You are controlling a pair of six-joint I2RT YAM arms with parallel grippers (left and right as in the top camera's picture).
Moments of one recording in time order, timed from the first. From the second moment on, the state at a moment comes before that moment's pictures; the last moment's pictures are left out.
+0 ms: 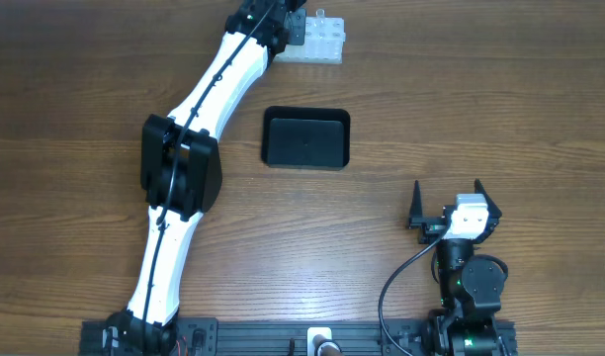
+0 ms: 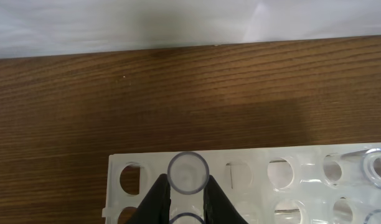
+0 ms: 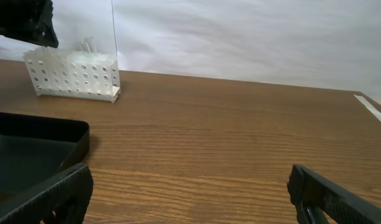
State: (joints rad) left arm -0.41 2.48 2.29 -0.62 -0.23 -0.24; right arm 0.04 0.02 0.01 -0.07 0.06 -0.09
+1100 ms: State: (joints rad) left arm -0.43 2.48 2.36 -0.66 -0.23 -0.24; right arm 0.04 0.02 0.01 -0.07 0.06 -0.09
